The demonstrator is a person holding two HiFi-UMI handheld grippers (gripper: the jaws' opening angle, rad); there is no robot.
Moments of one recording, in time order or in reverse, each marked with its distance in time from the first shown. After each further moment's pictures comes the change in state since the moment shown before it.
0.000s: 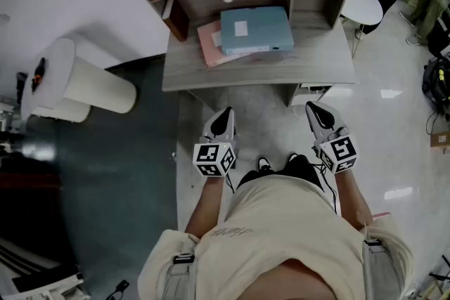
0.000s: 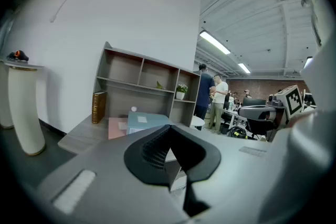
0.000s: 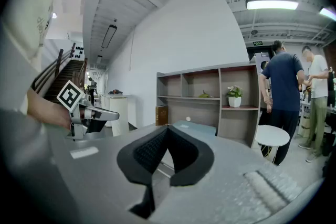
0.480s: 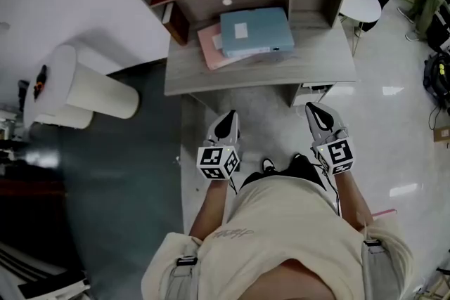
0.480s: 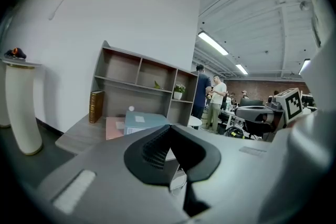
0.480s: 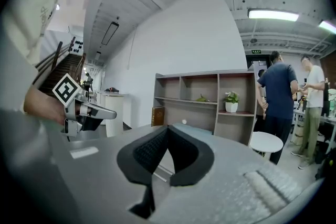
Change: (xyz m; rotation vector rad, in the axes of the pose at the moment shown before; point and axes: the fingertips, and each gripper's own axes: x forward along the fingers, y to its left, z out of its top) left arm -0.005 -0.006 -0.003 -0.010 0.006 -0.023; right arm -0.001 0.009 0.000 -0.055 -0.019 -0.061
